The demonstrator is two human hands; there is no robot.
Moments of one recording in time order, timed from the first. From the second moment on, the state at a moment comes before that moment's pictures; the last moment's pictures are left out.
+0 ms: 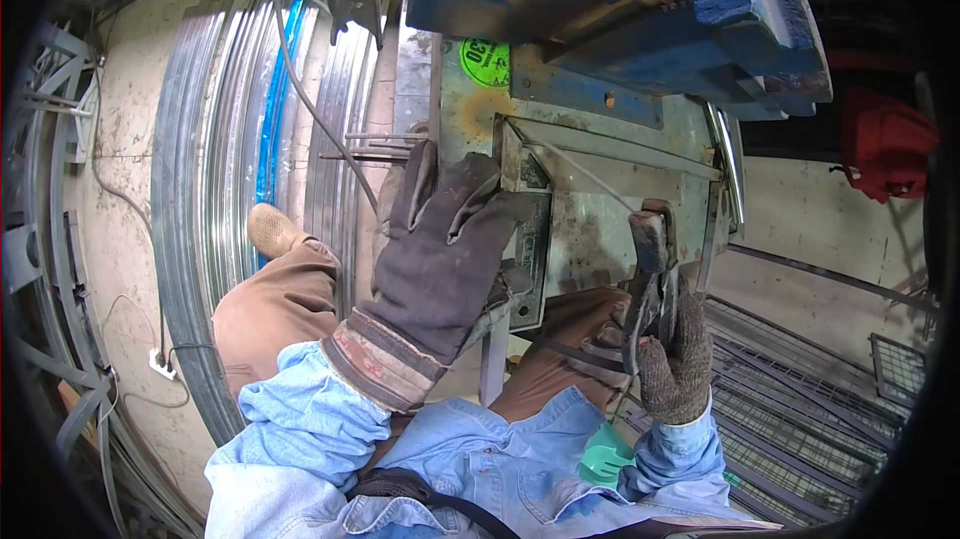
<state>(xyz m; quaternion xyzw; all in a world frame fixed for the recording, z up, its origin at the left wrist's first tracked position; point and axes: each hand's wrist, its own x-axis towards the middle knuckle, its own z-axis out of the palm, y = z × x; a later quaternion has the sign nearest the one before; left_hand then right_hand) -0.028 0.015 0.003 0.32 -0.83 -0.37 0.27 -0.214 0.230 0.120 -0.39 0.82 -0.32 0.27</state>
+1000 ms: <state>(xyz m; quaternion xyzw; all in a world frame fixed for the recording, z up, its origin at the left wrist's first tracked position) -0.035 0.021 0.001 0.34 -0.84 -0.31 0.28 -0.211 0.230 0.115 -0.40 0.82 -0.33 0.26</state>
